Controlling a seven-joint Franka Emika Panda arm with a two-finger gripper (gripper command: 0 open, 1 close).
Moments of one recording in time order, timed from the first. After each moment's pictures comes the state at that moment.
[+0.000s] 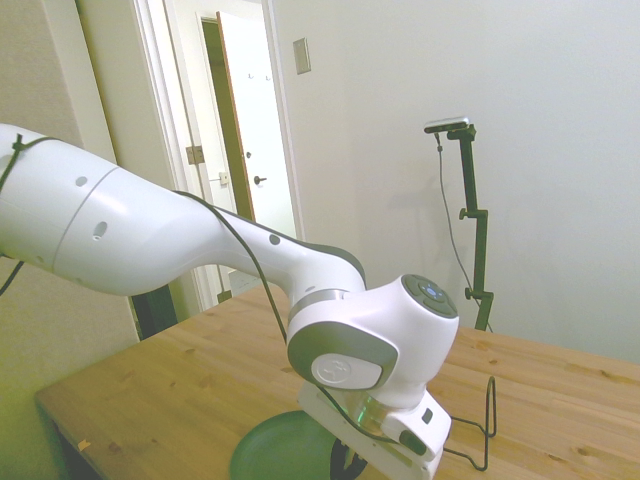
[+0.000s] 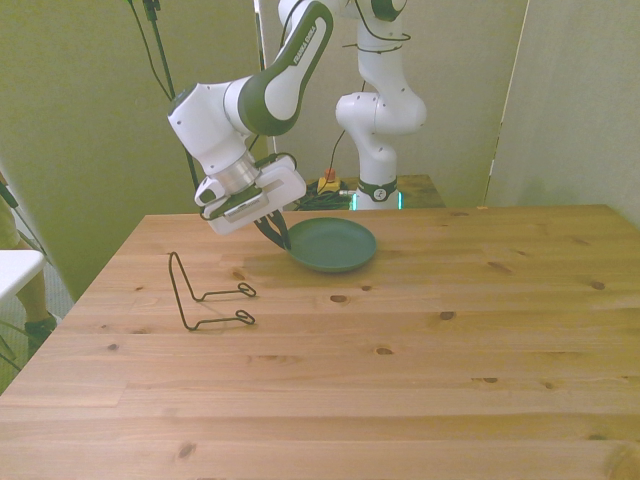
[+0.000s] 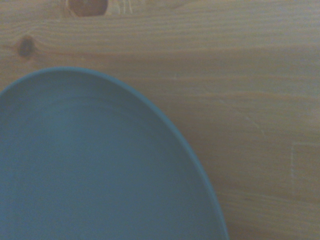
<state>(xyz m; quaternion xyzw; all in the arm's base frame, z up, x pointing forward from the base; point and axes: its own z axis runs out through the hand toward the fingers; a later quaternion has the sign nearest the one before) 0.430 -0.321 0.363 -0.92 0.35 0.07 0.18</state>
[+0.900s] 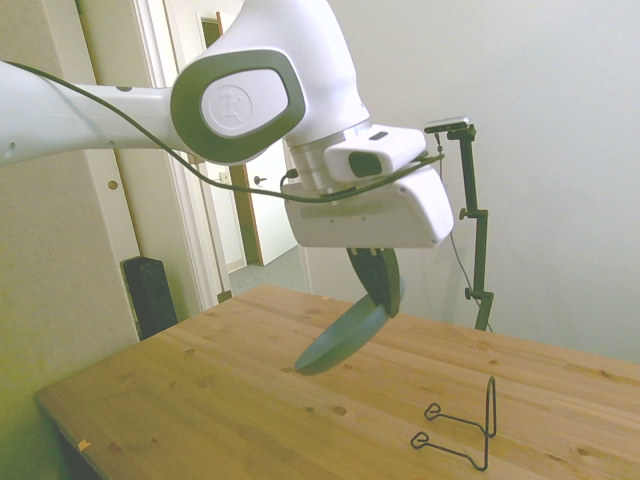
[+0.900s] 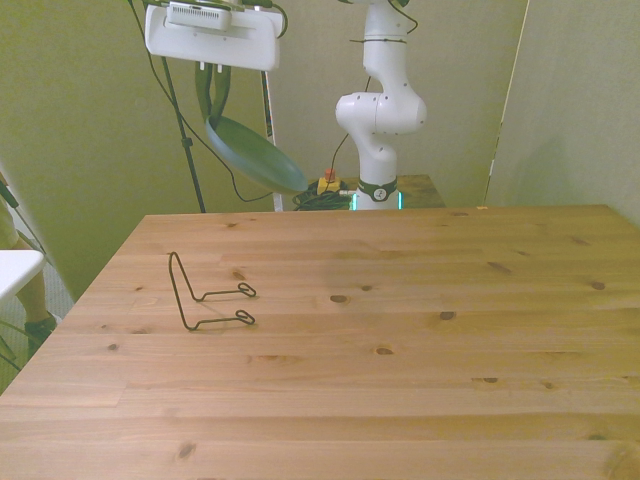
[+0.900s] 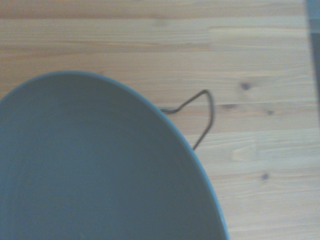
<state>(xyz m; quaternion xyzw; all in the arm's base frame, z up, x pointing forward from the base) 0.428 -0.321 0.636 -0.88 0.44 -0.16 -0.08</state>
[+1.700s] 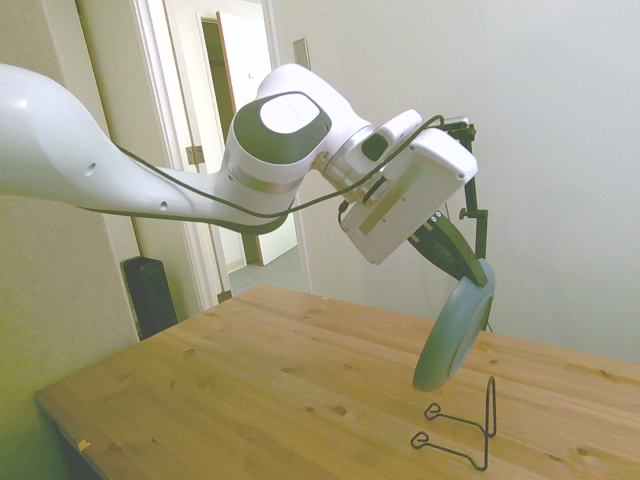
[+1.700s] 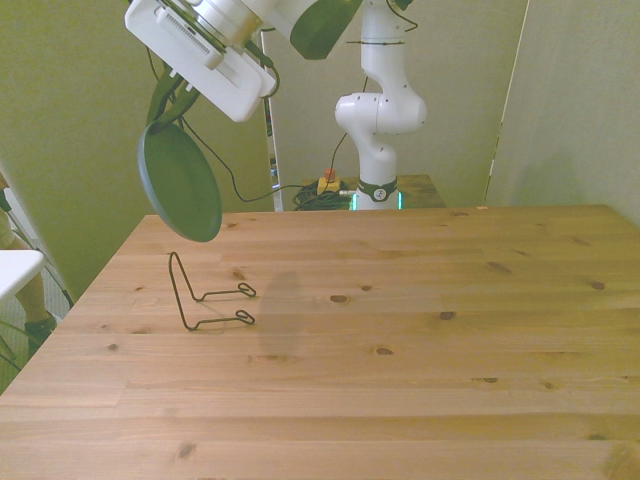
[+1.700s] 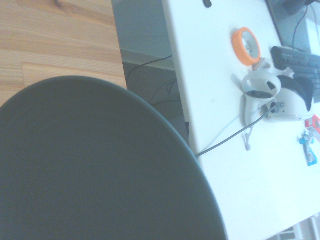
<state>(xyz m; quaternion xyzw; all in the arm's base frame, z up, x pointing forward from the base) 0.501 -0.290 0.605 -0.81 0.42 -0.25 -0.31</state>
